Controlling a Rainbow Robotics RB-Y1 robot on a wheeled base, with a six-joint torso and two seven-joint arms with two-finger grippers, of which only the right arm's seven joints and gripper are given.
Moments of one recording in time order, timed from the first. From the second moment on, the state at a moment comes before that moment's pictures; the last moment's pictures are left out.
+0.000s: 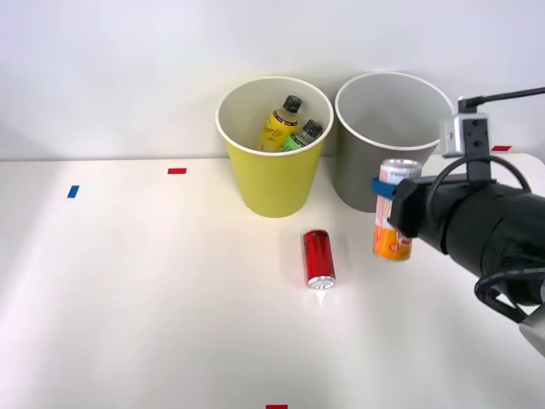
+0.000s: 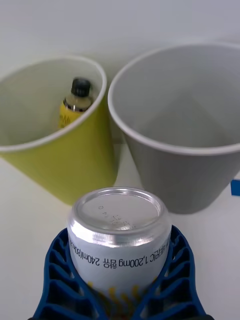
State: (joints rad) arm -0.13 -0.73 0.24 -2.58 -0.30 1.19 0.83
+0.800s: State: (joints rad) arm -0.28 -0.67 0.06 -2.25 -0.33 0.68 0.84
